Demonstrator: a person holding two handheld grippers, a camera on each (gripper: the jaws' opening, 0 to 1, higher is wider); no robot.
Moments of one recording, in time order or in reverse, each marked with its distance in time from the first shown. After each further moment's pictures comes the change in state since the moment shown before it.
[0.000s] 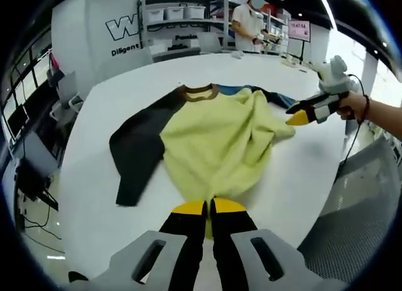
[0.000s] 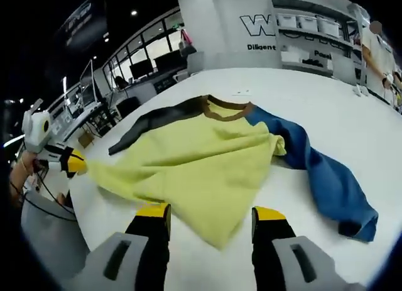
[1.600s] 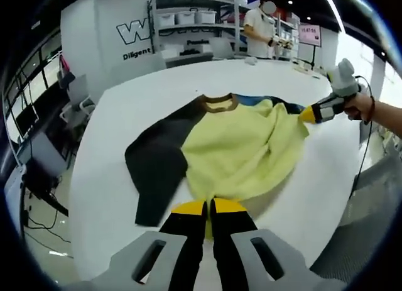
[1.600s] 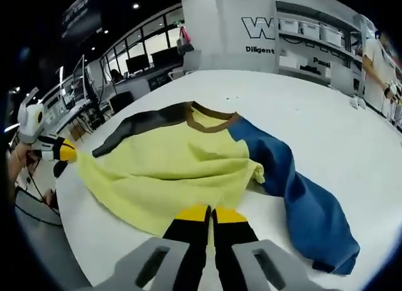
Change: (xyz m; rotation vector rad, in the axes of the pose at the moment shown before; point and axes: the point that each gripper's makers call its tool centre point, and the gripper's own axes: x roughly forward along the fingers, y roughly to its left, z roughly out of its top) left arm 0.021 0.039 0.029 -0.019 -0.033 0.088; right arm 0.026 -0.042 0.038 -0.031 -0.008 -0.062
